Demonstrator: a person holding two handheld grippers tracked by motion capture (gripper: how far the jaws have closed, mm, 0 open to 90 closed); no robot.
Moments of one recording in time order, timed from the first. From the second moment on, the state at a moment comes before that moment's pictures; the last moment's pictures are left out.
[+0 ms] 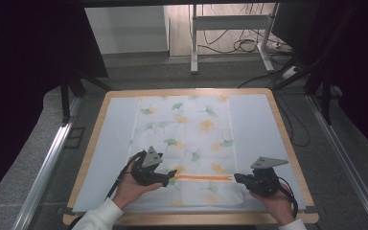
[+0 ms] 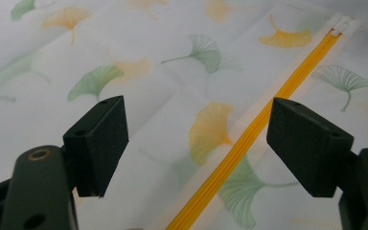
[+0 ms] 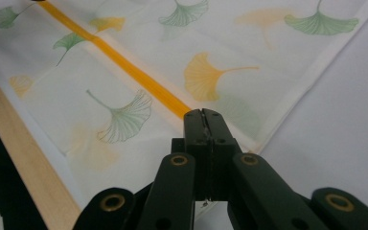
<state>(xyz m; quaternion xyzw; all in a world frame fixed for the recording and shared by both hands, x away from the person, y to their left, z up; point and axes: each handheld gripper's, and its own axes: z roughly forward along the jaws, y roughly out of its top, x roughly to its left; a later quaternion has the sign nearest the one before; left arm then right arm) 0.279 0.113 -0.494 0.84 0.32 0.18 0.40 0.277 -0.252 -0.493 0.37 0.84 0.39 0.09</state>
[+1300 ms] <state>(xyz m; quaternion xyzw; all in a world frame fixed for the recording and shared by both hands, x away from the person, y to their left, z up) 0.317 -0.003 -0.494 0.87 0.25 0.12 0.40 0.249 -0.248 -0.509 0.34 0.86 0.36 0.08</state>
